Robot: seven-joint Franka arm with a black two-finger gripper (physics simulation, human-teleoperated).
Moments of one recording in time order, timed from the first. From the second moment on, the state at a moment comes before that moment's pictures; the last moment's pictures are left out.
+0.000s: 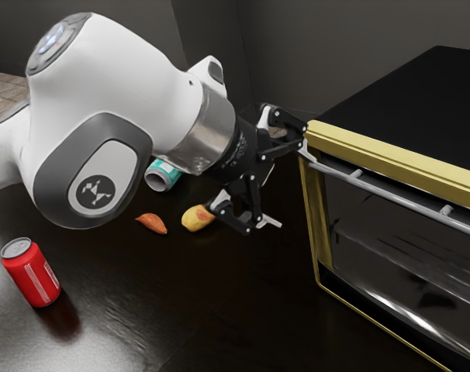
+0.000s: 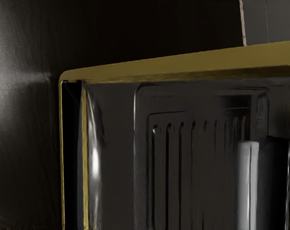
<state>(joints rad) -0.32 -0.29 -0.01 -1.95 -0.02 2.32 -1.67</state>
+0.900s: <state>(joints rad) -0.19 -0.19 -0.15 -1.89 0.01 2.37 -1.96</state>
